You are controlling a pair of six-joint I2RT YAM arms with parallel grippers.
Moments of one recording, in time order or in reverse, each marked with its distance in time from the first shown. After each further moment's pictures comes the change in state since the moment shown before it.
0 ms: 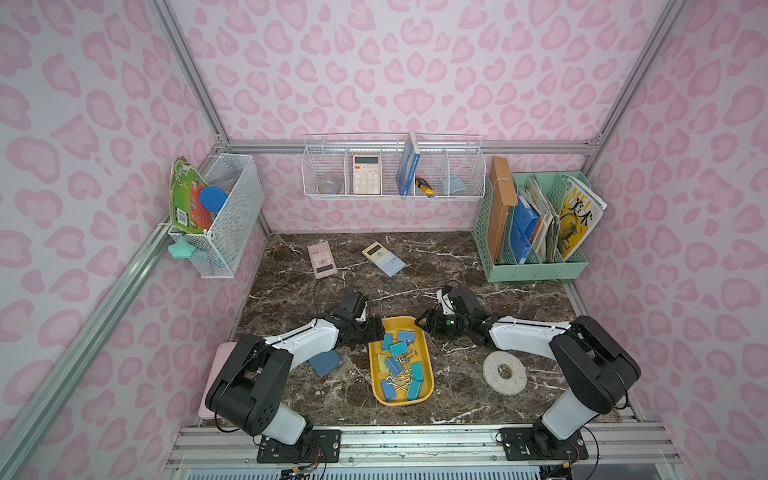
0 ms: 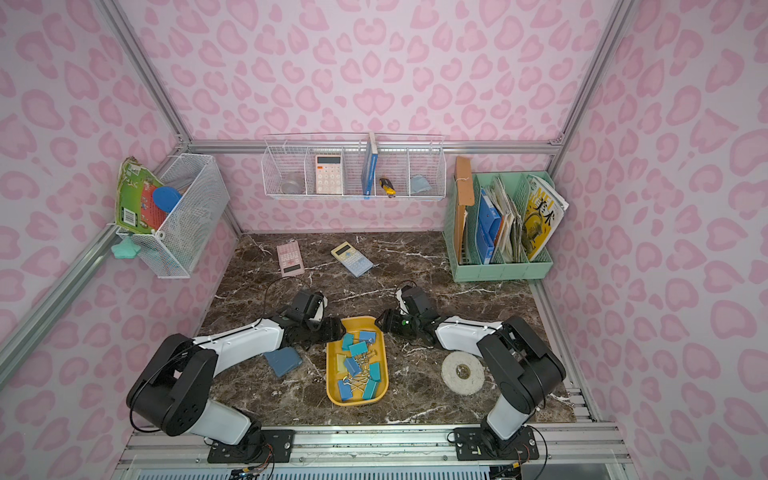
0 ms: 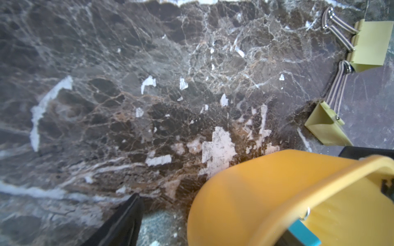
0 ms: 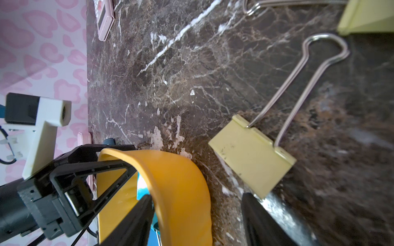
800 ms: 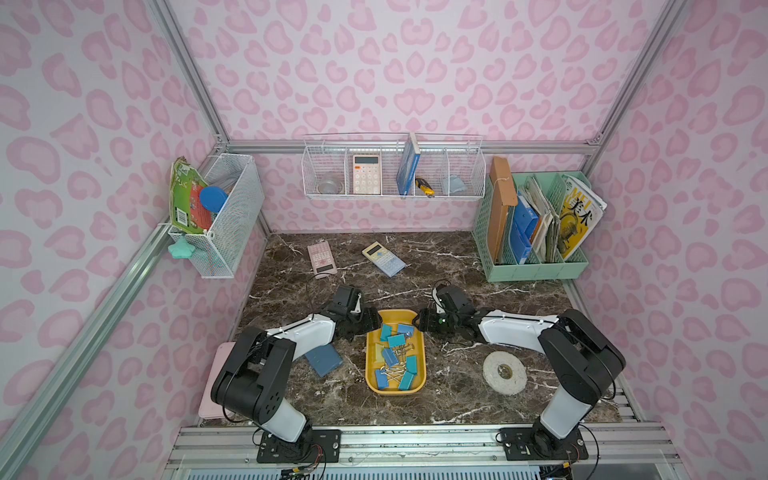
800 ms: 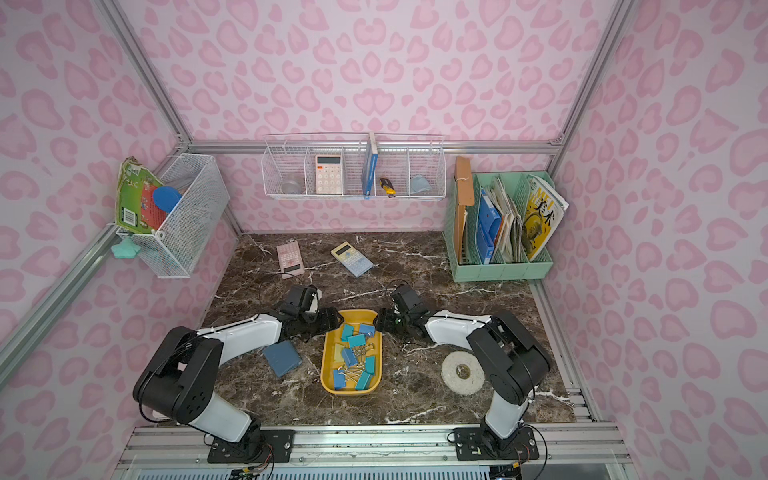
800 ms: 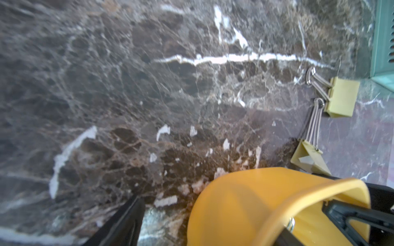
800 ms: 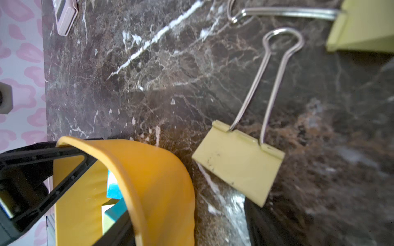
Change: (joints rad) left arm 0.100 0.064 0.021 0.108 0.045 -0.053; right arm 0.033 0.092 0.124 -0.131 0.140 -0.045
